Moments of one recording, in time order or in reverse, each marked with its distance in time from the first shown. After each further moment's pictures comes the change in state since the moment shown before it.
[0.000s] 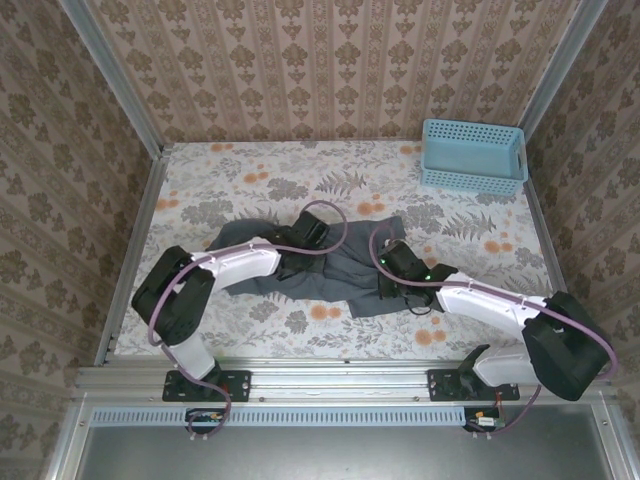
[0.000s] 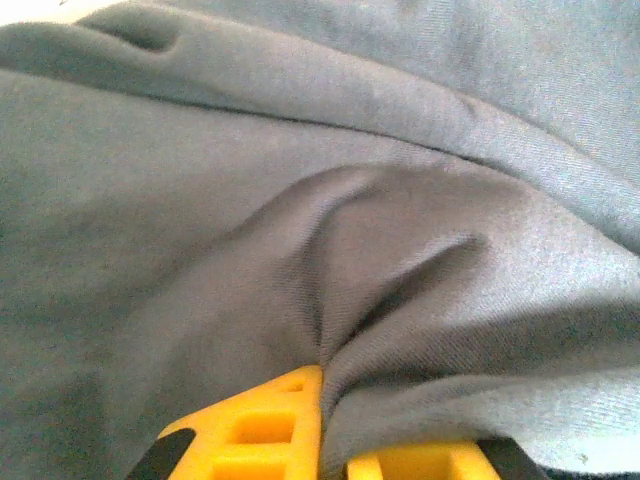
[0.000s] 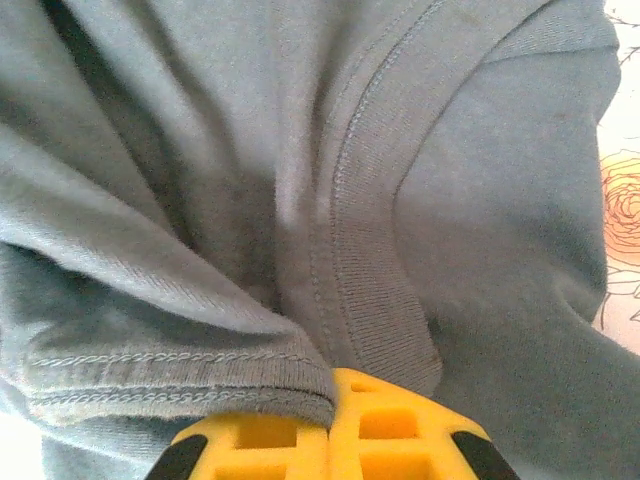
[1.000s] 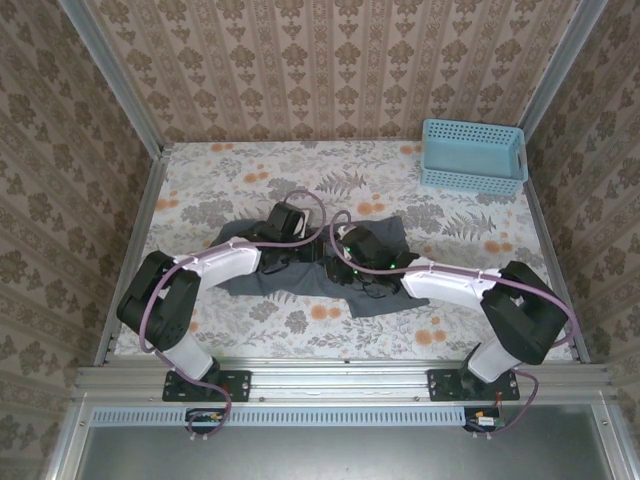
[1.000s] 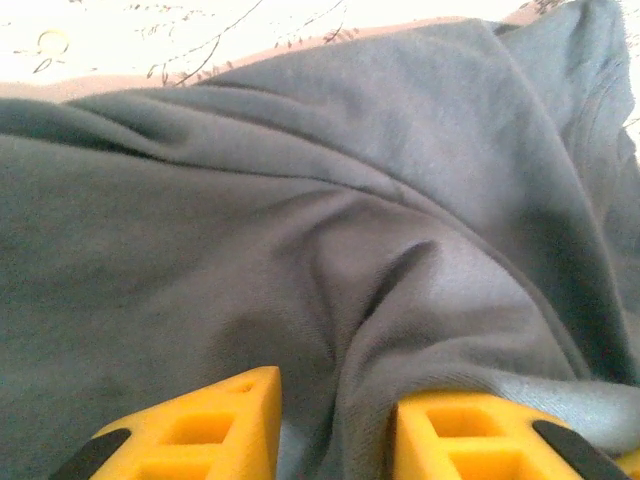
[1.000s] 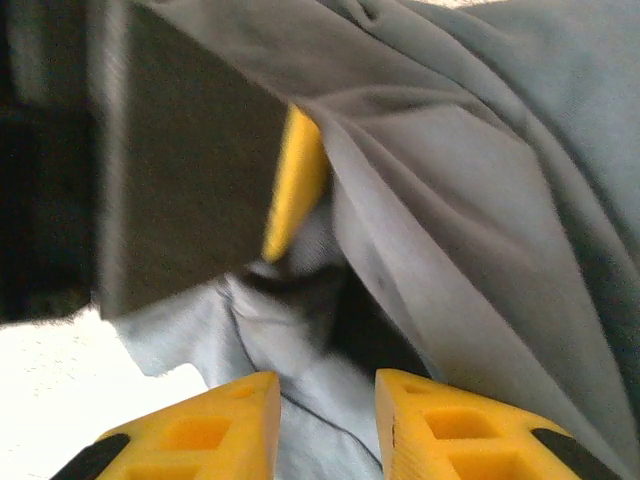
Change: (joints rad) left arm 0.136 -0.058 -0.084 0.178 0.269 -0.019; right arm 0.118 0.262 0.227 0.284 -0.222 -0.009
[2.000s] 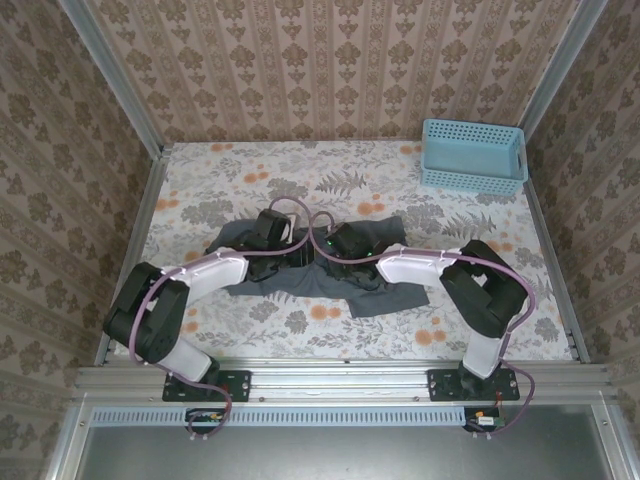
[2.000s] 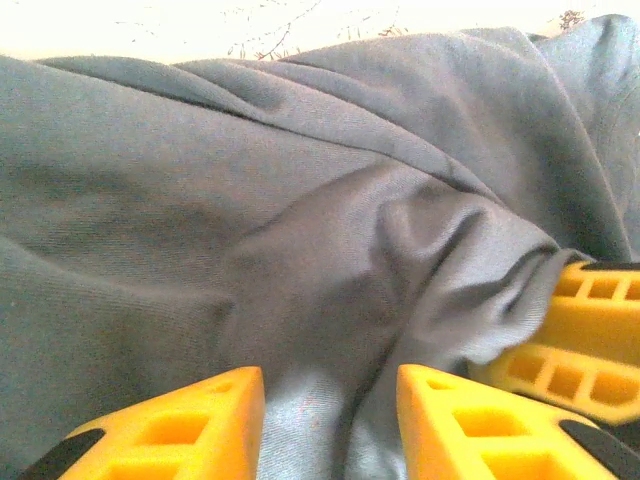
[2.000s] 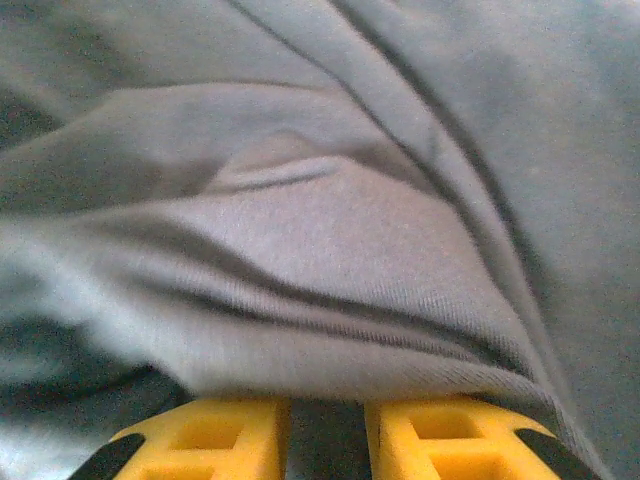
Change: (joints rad) left arm 0.054 -0.098 -0.133 0.080 0.013 -0.016; right arm -0.018 0.232 0.162 -0.138 0.199 -0.111
